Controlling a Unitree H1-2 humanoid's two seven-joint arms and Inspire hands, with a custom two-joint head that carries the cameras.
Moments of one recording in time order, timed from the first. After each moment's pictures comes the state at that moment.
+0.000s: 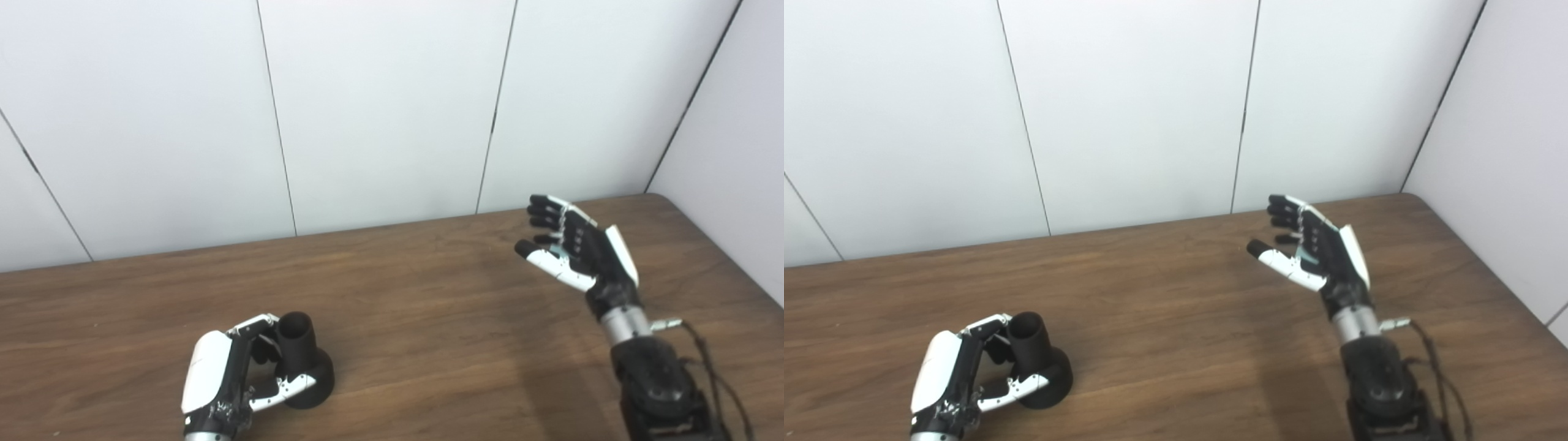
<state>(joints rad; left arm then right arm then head) -0.14 0.16 -0.24 0.02 0.61 -0.14 0.19 -0.19 -0.32 -0.19 -0.21 -0.13 0.17 -0.03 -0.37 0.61</state>
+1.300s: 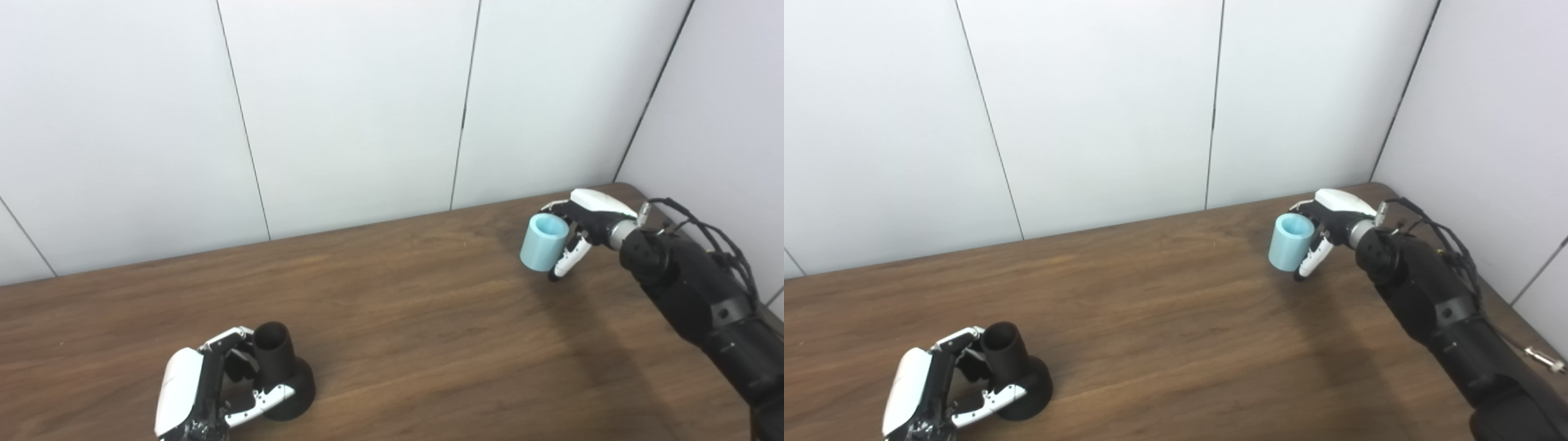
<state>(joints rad) -0.12 0.14 -0.24 -0.01 0.61 -0.05 0.15 -0.52 -0.76 0.15 0.37 -0.59 0.22 0.32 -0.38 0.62</state>
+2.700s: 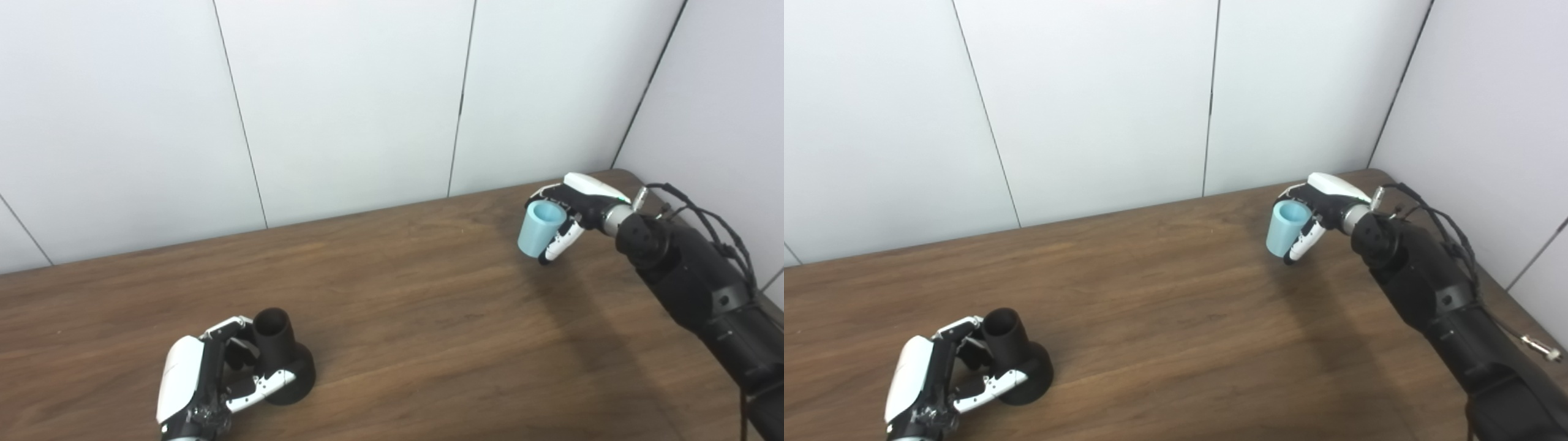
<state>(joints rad) -0.12 0.14 -0.26 -0.02 0.62 0.00 0.13 -0.50 -0.76 0.13 0.31 -0.53 0.23 0.33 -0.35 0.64</state>
